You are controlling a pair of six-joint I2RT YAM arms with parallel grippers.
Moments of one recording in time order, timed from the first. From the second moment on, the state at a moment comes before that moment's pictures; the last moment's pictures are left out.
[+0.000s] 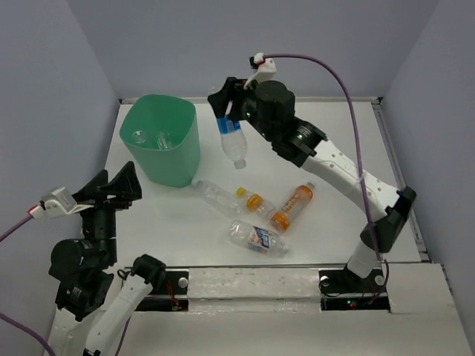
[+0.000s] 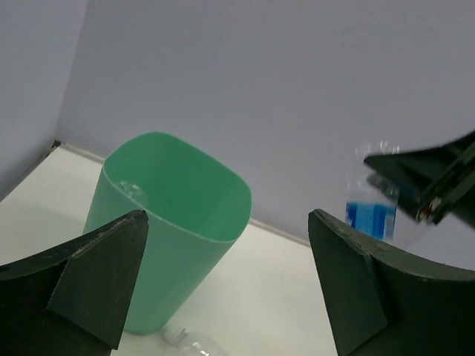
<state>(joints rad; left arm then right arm) -0.47 0.19 0.85 -0.24 -0.53 -0.36 0.85 1.63 1.81 -0.23 0.31 0.47</state>
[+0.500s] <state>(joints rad) -0.47 0.20 0.75 -0.47 -0.43 -0.51 0.88 2.19 2.44 0.16 0.19 0.32</state>
